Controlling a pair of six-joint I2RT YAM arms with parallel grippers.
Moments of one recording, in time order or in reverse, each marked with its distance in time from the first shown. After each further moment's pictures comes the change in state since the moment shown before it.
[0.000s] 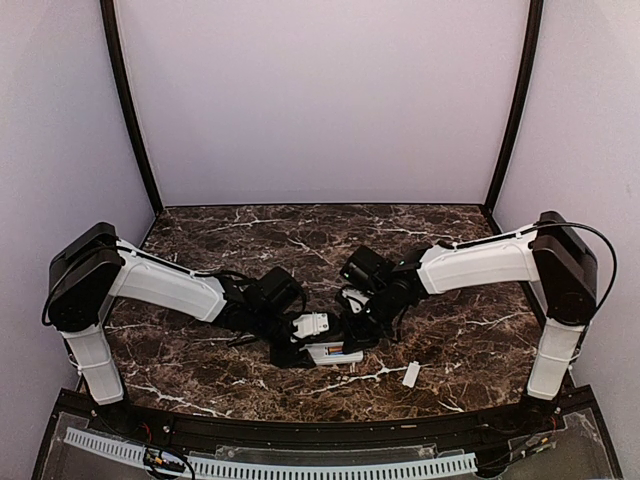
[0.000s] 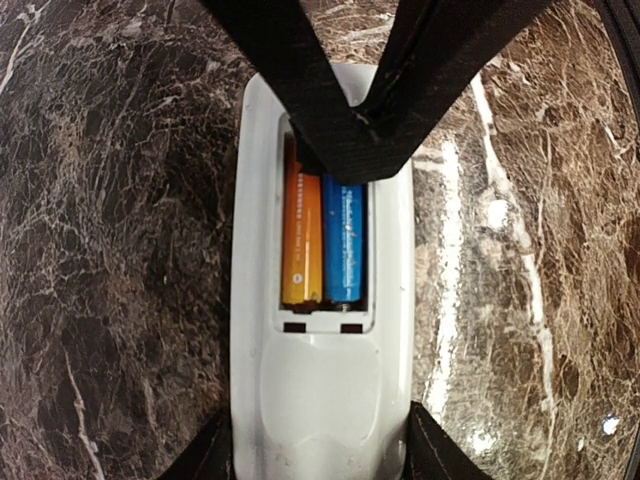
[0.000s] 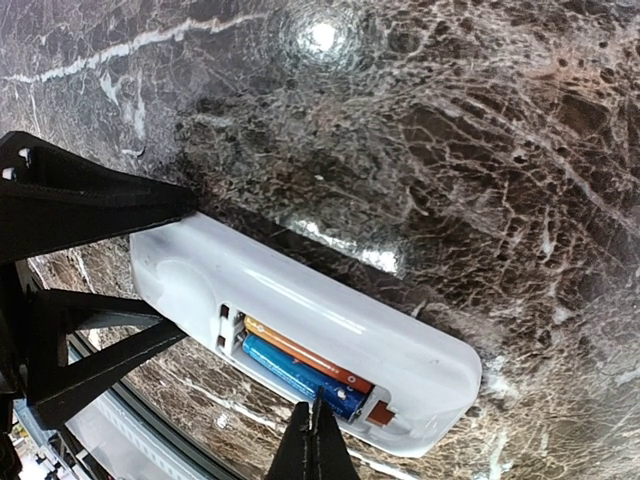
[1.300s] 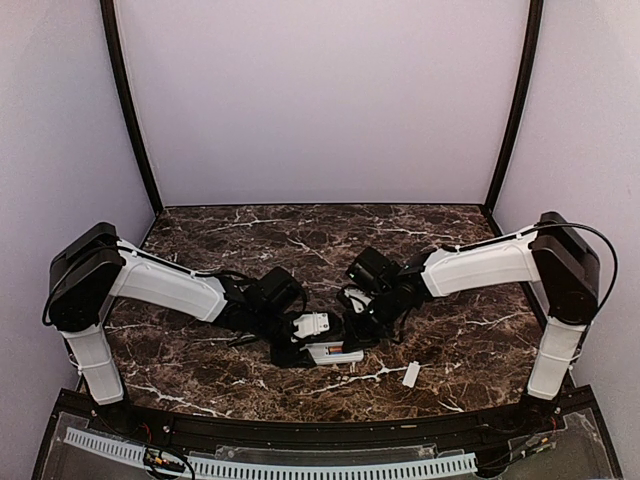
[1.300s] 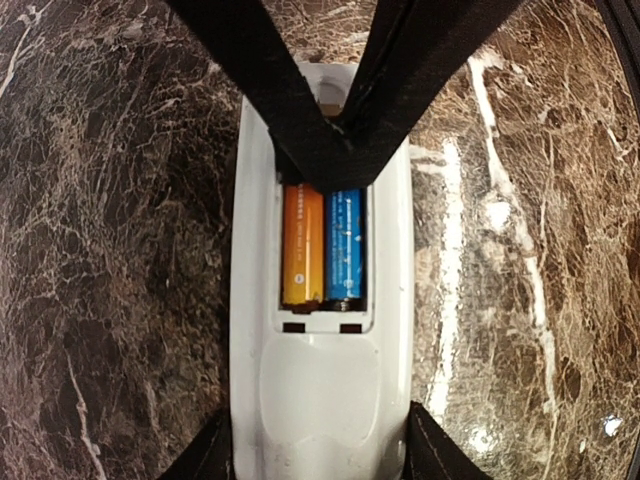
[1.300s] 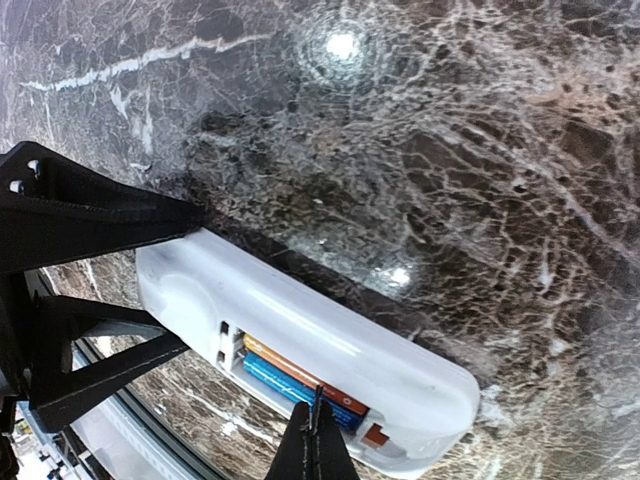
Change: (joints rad) left arm -0.001 0.005 0.002 0.004 0.000 -0.005; right arm -0.016 -0.011 -0.061 0.102 -0.024 -0.013
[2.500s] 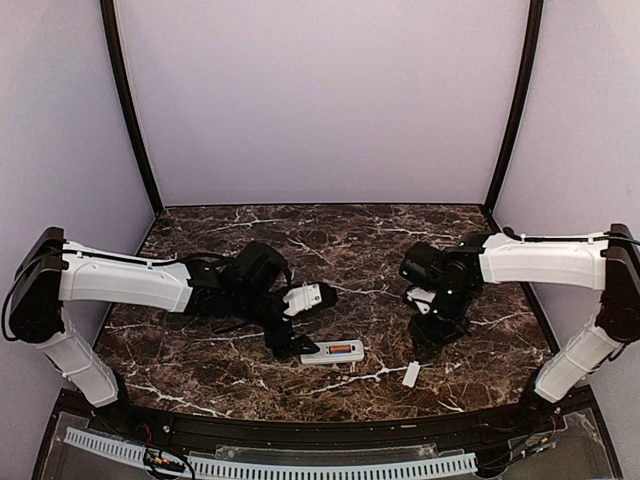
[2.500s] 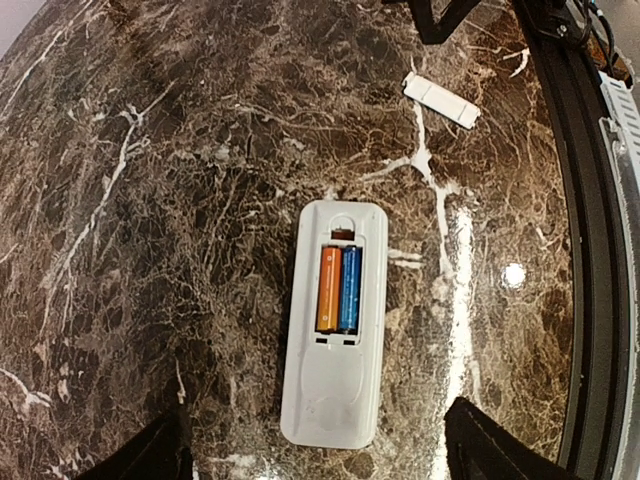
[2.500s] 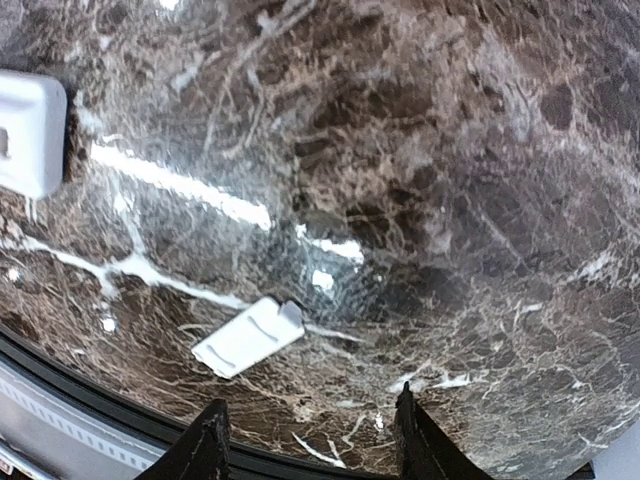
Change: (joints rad) left arm -0.003 -0.220 -0.005 -0.032 -0.006 -0.067; right arm -0.122 -0.325 -0.124 -0.565 0.296 -0.216
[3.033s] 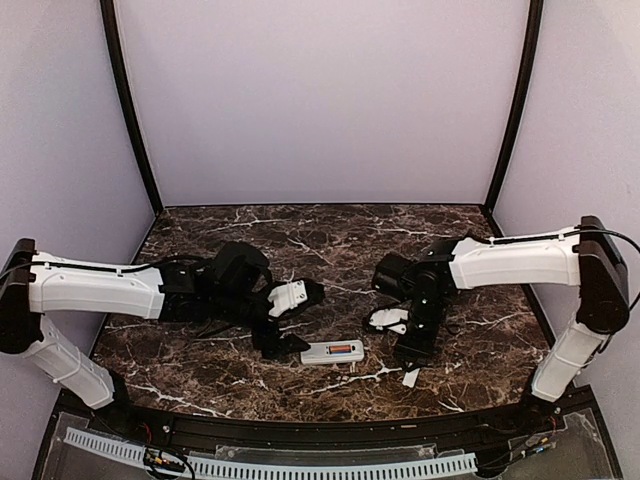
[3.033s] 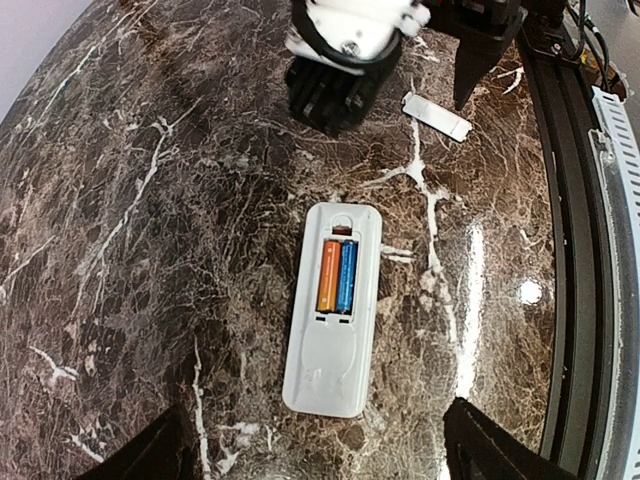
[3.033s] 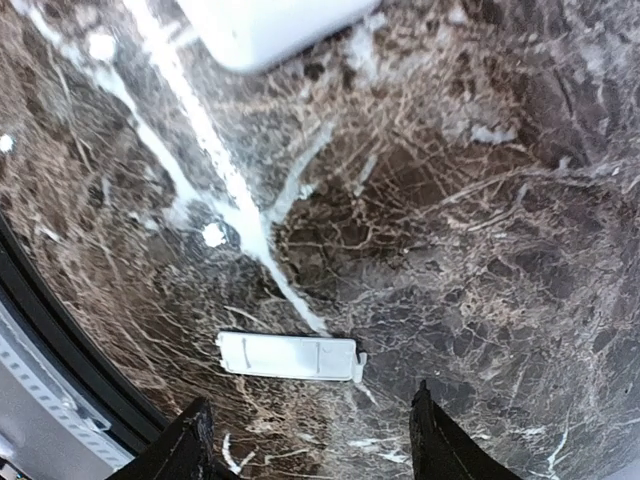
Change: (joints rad) left arm -0.021 -0.147 -0.077 0.005 -0.056 -0.032; right arm 0.114 0.143 0.132 -0.006 -0.008 -0.612
